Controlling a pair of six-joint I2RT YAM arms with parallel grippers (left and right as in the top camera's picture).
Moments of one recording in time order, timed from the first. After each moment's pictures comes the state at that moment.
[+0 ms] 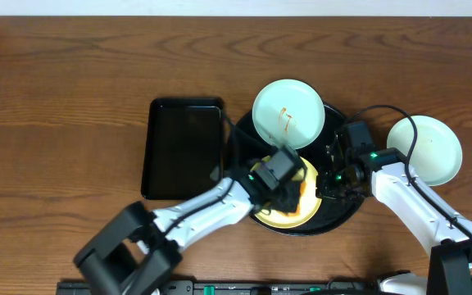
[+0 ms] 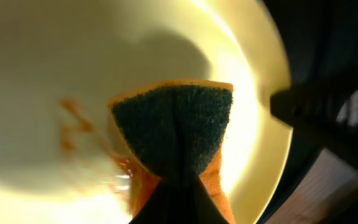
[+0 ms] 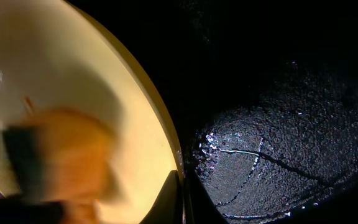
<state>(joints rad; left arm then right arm) -0.91 1.72 0.96 -0.36 0.22 -0.71 0.26 1.49 0.79 -0.74 -0.27 0.42</state>
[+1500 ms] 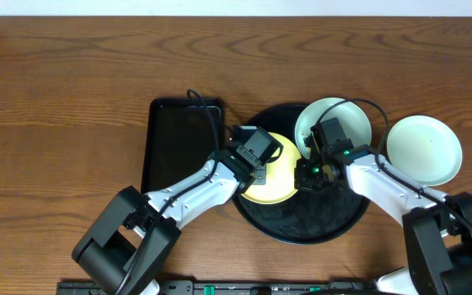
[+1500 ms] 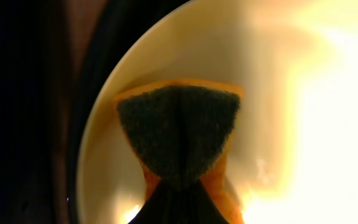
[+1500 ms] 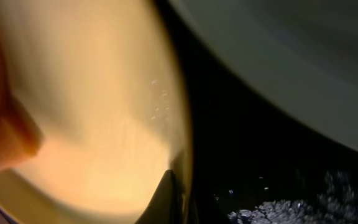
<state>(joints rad) -0.73 1.75 0.96 -0.41 -0.17 -0.65 0.37 1.67 0.81 -0.48 -0.31 0.50</state>
